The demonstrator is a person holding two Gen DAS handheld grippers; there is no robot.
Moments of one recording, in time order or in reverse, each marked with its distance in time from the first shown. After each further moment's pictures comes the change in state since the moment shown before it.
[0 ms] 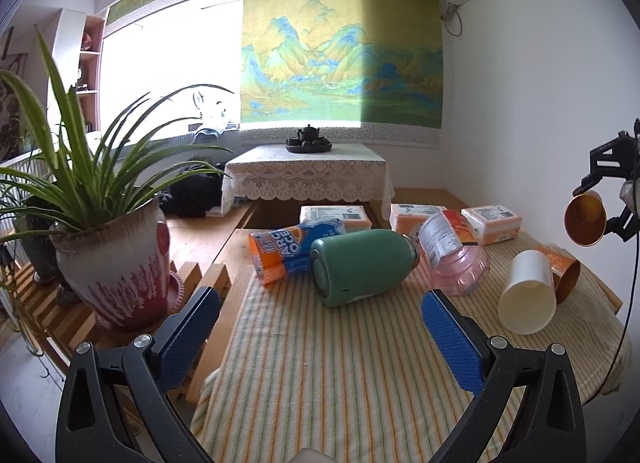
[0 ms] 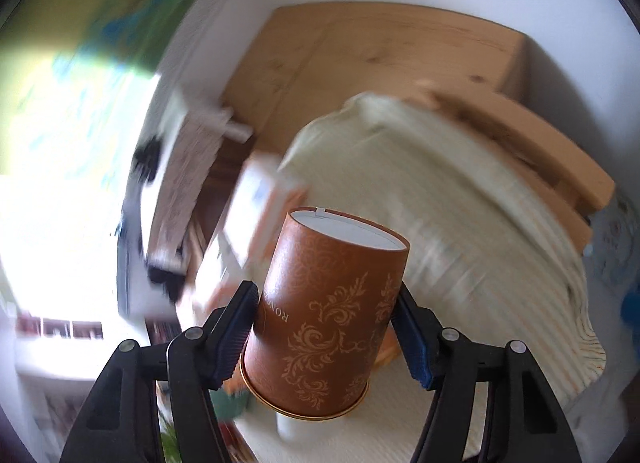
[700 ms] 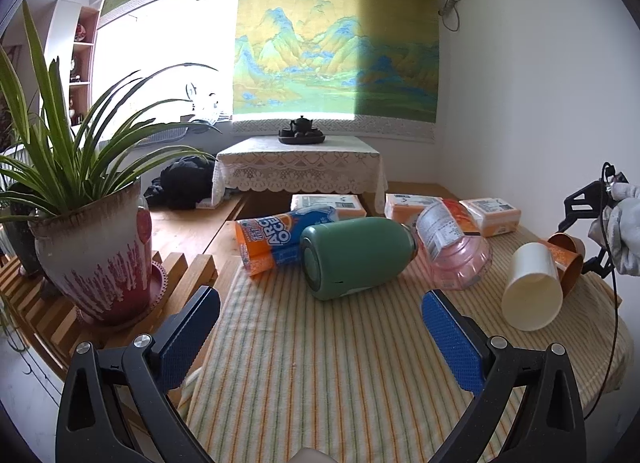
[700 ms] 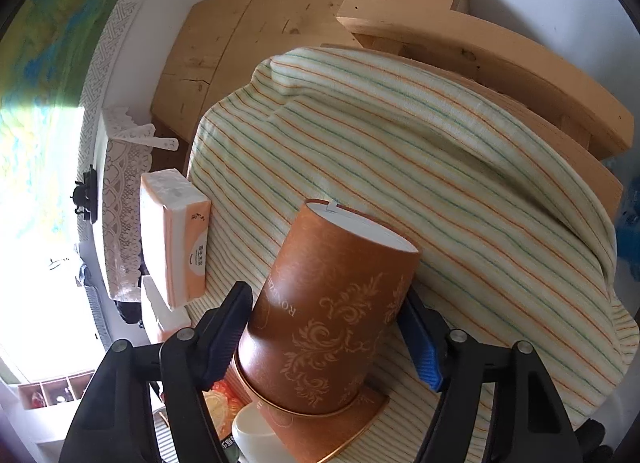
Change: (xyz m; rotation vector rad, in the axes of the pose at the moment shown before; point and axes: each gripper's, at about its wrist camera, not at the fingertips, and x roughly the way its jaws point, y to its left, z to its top) left arm 0.027 0.003 -0.008 -0.005 0.016 -0.039; right arm 0.076 -0.074 0.035 0.338 0.012 -0.155
